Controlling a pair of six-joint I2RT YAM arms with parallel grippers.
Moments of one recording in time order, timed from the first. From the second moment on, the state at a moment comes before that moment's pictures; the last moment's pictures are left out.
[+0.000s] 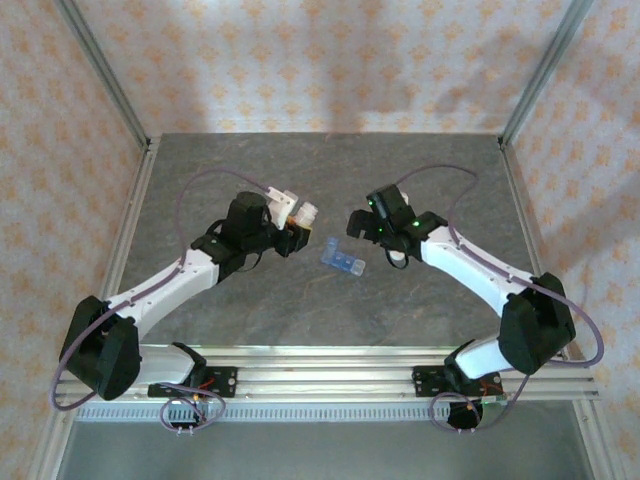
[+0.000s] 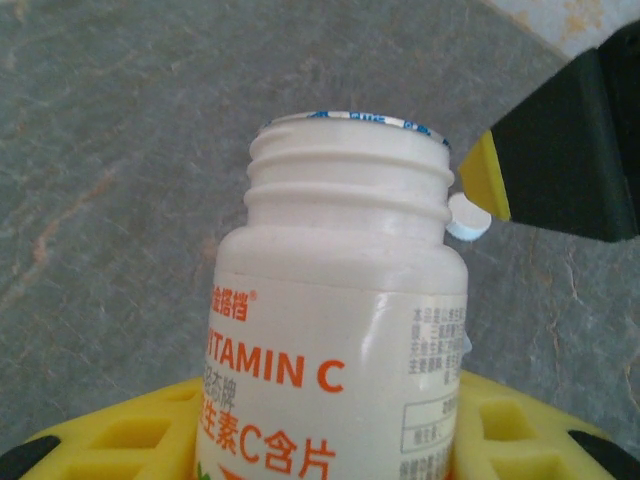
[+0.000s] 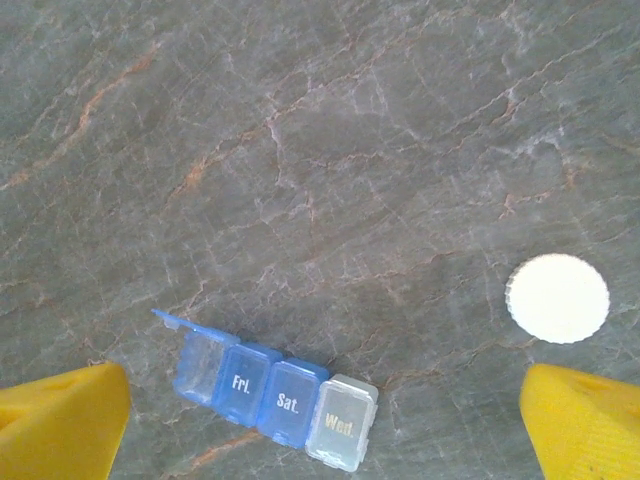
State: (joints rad) left arm -0.48 1.30 0.85 -0.12 0.28 -0.07; right arm 0.58 1.43 1.06 -0.58 0.14 0.75
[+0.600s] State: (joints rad) left arm -0.55 1.40 0.84 -0.25 0.29 -0.07; right arm 0.58 1.47 0.95 -0.50 0.08 0.75
